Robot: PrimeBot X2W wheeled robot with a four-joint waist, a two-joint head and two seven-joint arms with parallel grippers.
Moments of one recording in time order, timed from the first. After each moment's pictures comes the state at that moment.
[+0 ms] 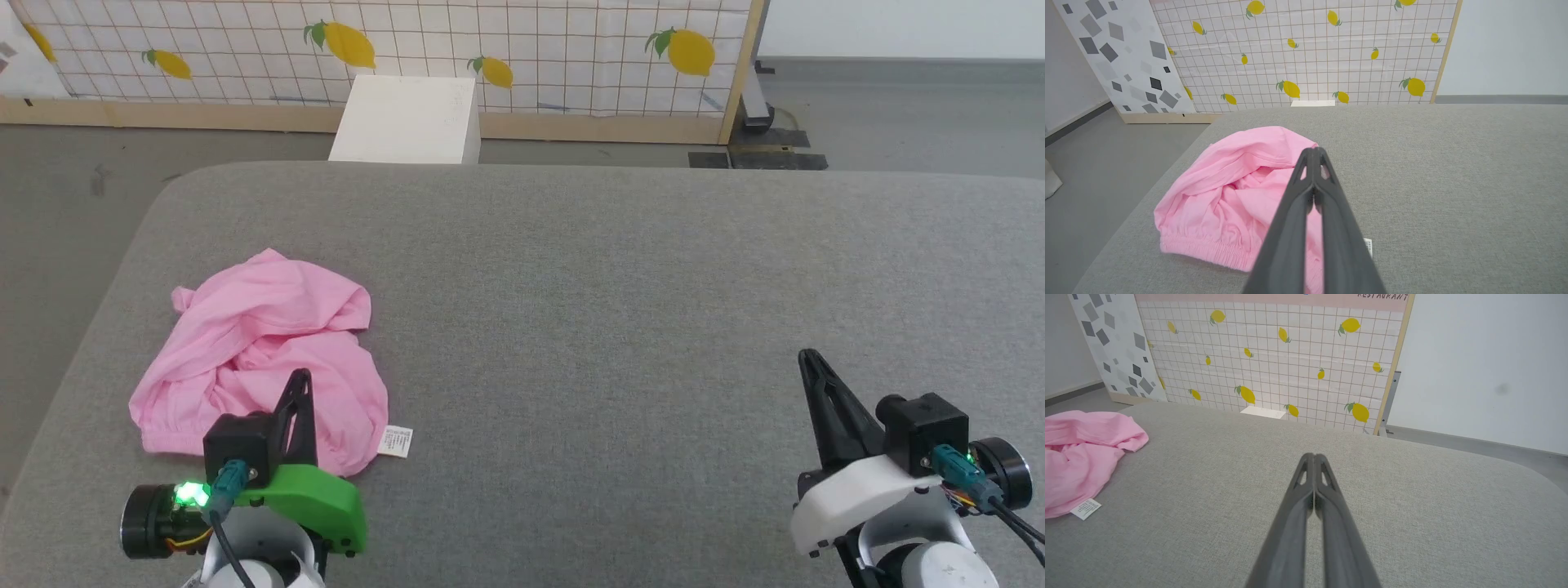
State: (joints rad) left arm -0.01 0.05 0.00 0.00 -0.01 0.00 0.00; right arm -0.01 -0.05 0.00 0.01 0.01 0.13 0.00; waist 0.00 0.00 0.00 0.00
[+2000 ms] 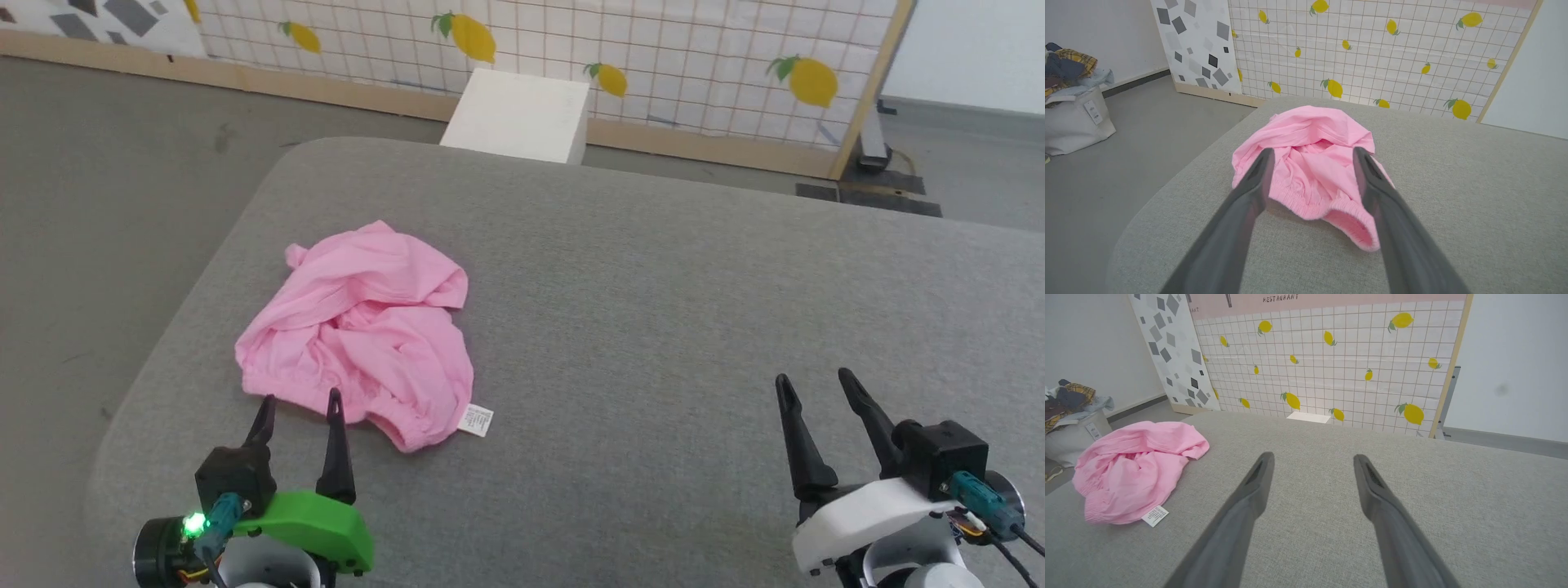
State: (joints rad) left arm 0.02 0.06 -0.03 0.05 -0.12 0.04 -0.10; right arm 0.02 -0.05 0.00 0.06 0.12 0.13 -0.07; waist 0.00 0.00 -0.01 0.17
